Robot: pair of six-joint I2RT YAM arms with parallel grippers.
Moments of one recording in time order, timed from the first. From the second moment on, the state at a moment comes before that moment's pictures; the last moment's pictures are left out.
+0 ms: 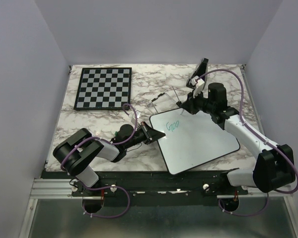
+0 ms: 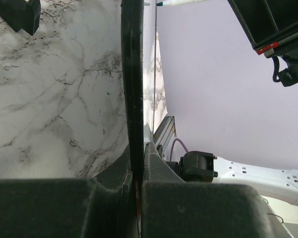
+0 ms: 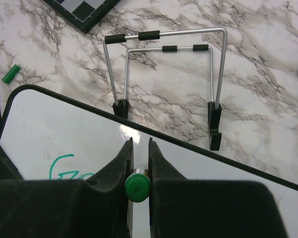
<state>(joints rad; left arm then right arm) -0.75 1.59 0.35 1.10 0.28 -1.27 0.32 1.32 0.91 -0.07 -0.46 -0.11</state>
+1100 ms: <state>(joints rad) -0.75 1.60 0.35 1.11 0.28 -1.27 0.32 1.25 0.85 -0.16 -0.52 -0.18</state>
